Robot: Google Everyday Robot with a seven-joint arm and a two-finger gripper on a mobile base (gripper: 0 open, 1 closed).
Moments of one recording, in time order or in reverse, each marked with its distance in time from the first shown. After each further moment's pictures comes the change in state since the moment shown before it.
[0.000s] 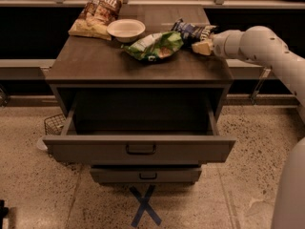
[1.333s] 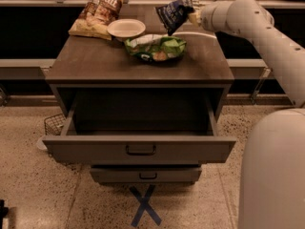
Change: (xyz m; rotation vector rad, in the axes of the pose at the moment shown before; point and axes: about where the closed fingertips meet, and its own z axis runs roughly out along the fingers) arm -0.105 0.001 0.028 0.011 -0.128 -0.073
